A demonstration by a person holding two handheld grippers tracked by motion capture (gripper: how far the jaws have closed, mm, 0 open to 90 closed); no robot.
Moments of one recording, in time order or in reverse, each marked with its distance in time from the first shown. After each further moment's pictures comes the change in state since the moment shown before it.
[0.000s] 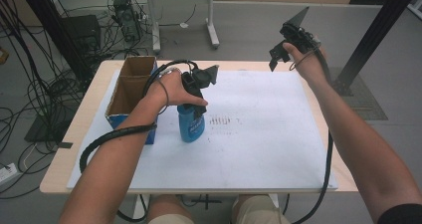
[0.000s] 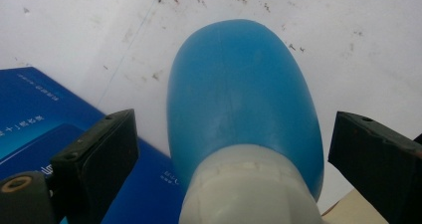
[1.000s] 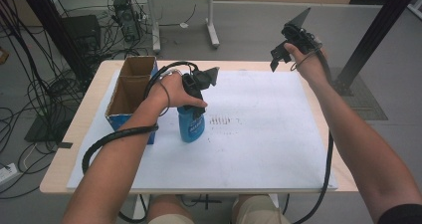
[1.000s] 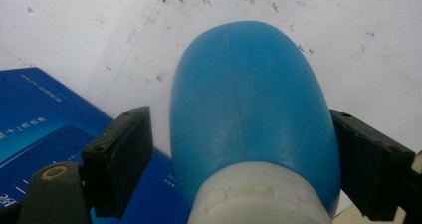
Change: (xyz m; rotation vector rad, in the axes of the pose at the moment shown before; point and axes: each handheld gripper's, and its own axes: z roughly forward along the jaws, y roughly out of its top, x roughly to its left) left arm -0.003 0.001 0.006 0.000 0.022 -0.004; right arm -0.006 -0.001 0.002 0.000 0.006 0.008
